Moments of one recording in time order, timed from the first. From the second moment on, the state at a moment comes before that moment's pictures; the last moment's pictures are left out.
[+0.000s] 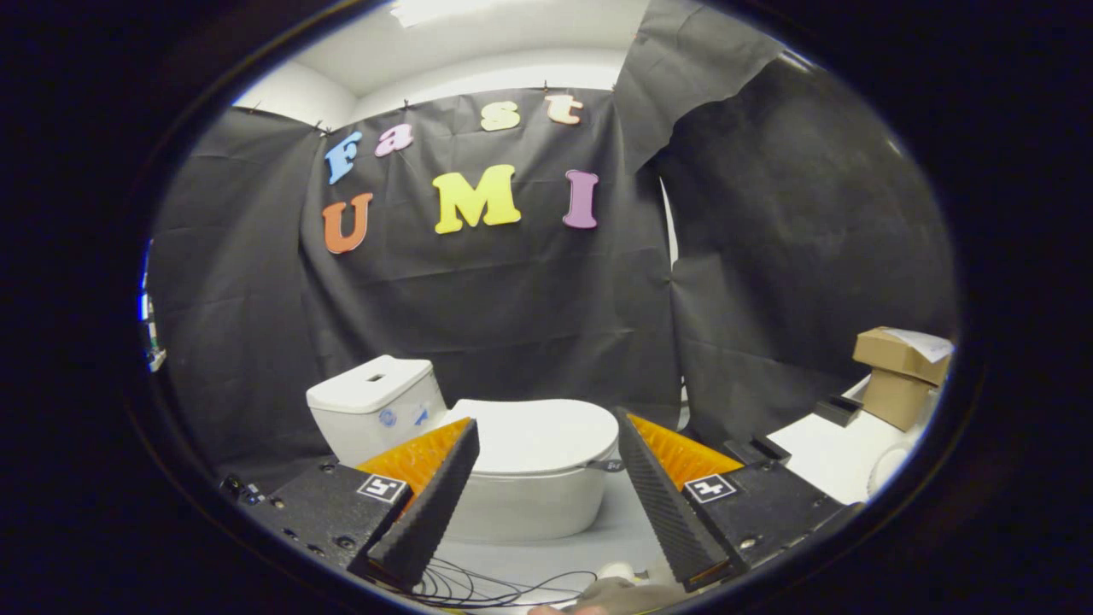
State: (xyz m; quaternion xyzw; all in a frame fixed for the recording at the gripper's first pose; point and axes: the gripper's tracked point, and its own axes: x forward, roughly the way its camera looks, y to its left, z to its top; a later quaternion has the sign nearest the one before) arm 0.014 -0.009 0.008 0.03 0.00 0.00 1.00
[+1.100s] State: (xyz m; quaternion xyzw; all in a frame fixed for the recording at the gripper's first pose) arm 0.206 -0.089 -0.042 0.09 0.13 -0.03 0.99
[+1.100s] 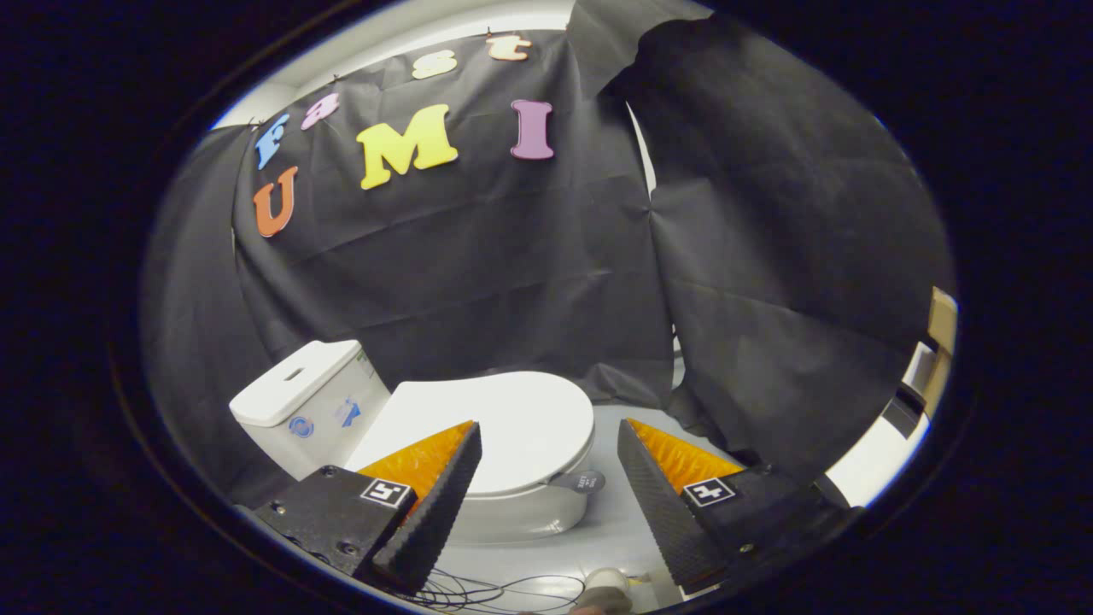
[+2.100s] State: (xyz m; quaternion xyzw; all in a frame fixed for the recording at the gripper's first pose) arm 0.285 -0.122 -0.211 0.21 0.42 -0.01 0.89
